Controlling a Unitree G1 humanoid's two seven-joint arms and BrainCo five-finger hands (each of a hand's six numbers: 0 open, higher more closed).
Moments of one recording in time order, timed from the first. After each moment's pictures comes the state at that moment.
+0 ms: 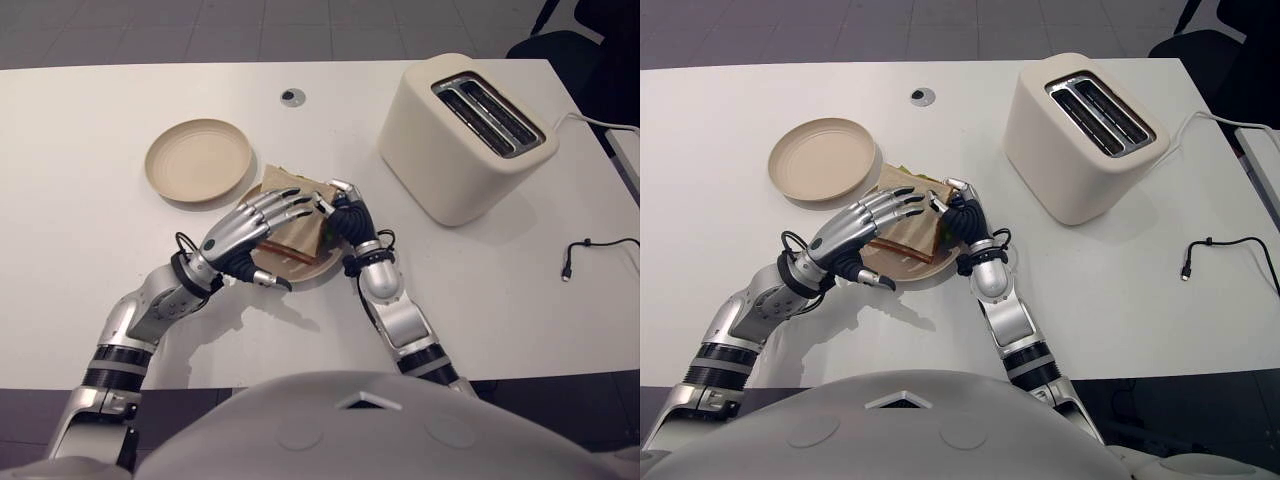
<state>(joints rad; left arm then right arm) 0.09 0.53 -0.14 0.09 0.74 -0.87 -0.01 0.04 0.02 0.37 0.08 -0.31 -0.12 -0.13</state>
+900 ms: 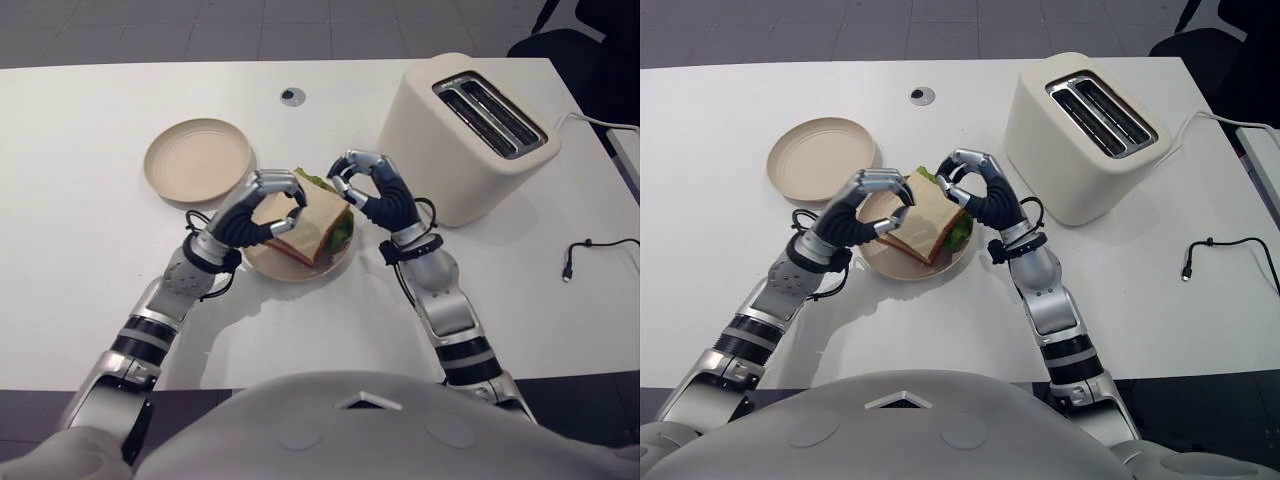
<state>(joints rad) -0.03 0.53 -0.36 0.09 -0.04 -0.92 -0.10 0.03 -0.18 0.30 -0.14 -0.08 -0.39 0.17</state>
